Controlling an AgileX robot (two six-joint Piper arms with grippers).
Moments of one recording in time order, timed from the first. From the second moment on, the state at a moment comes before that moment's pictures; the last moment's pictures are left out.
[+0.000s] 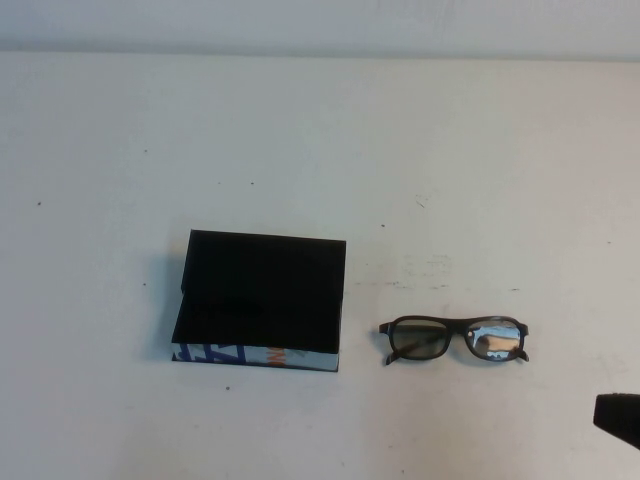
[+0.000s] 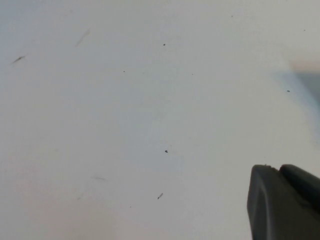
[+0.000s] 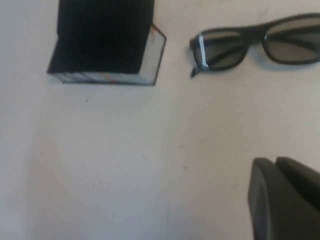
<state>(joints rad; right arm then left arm) 0.02 0.66 -0.47 0.81 0.85 -0.35 0.01 -0.01 0.03 0.00 0.39 0.03</state>
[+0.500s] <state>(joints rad) 0.22 1.06 -0.72 0.54 0.93 -0.51 0.01 -0.01 0.03 0.00 0.39 0.03</state>
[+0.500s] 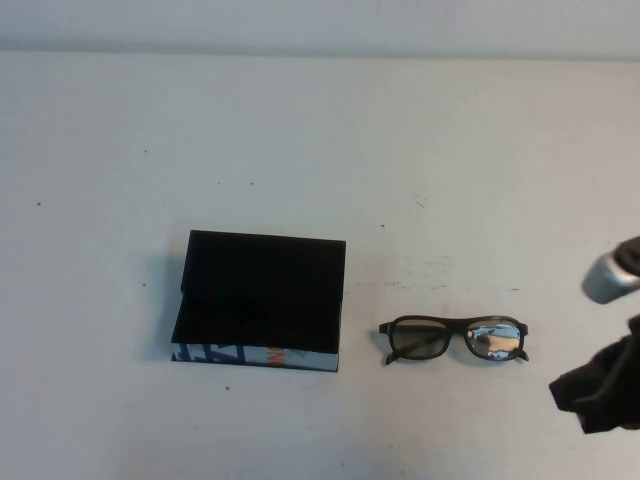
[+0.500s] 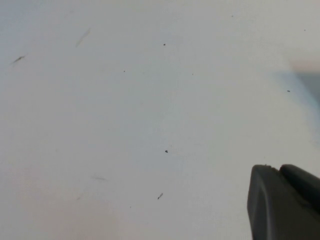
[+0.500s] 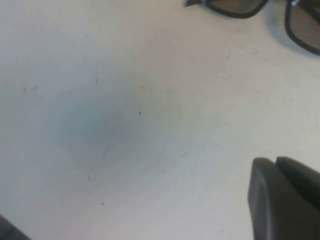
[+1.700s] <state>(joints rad) 0.46 1.87 -1.41 0.13 1.07 -1.13 0.01 -0.01 0.03 0.00 0.39 0.03</state>
